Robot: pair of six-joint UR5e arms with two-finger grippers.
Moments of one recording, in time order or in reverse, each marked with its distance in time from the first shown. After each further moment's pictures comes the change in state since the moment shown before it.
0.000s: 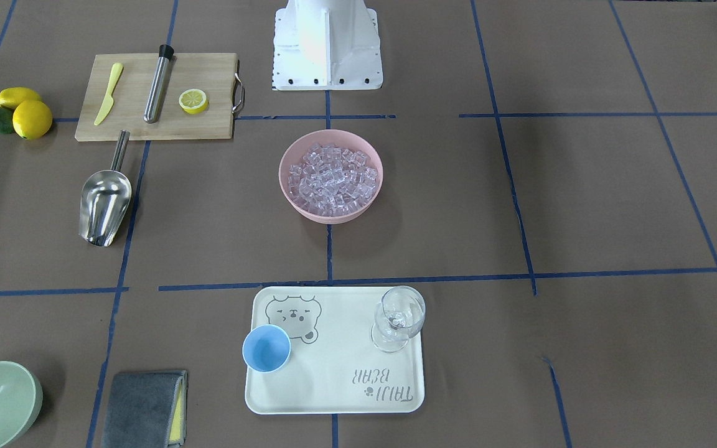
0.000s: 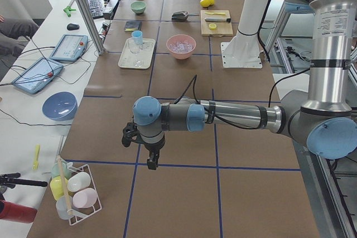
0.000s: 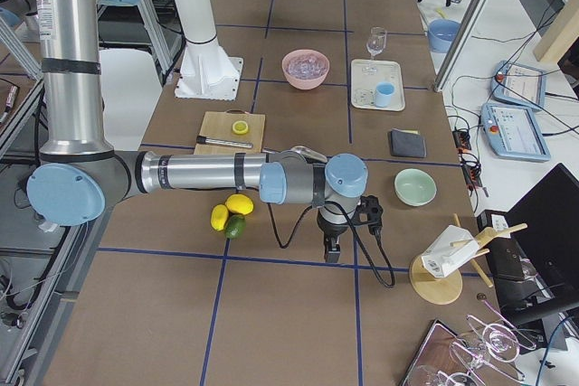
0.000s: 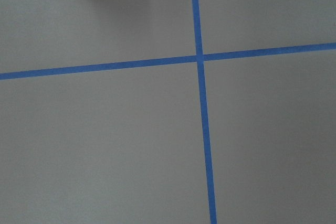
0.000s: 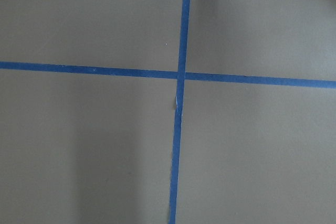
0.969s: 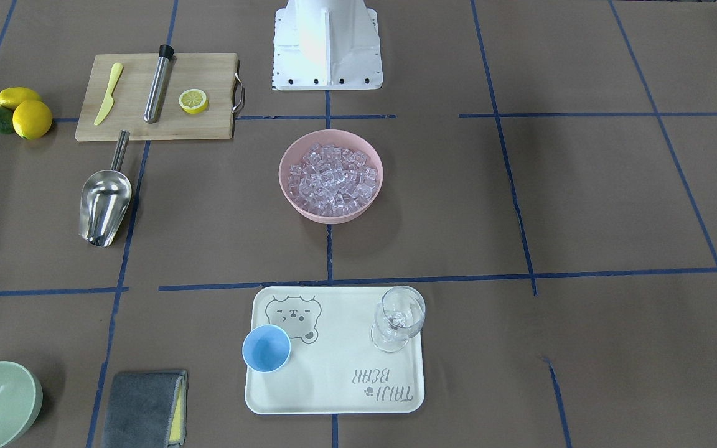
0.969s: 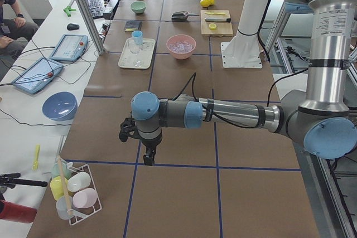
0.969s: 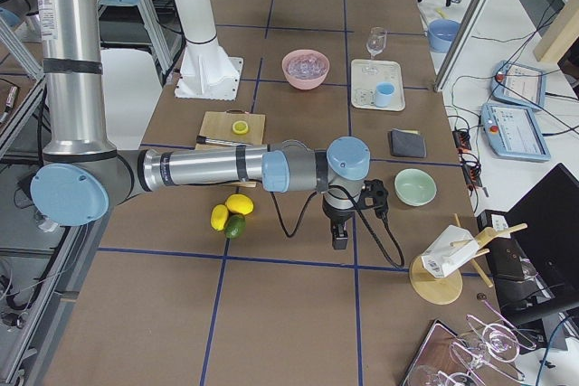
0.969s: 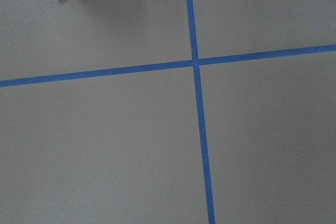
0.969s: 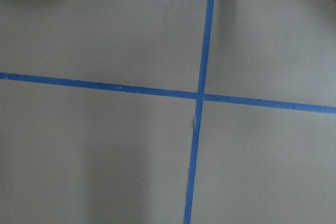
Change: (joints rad) left arm 0.007 -0.021 -0.003 -0.041 -0.003 -0.008; right arm -0.003 0.010 0.052 0.007 0.006 0.004
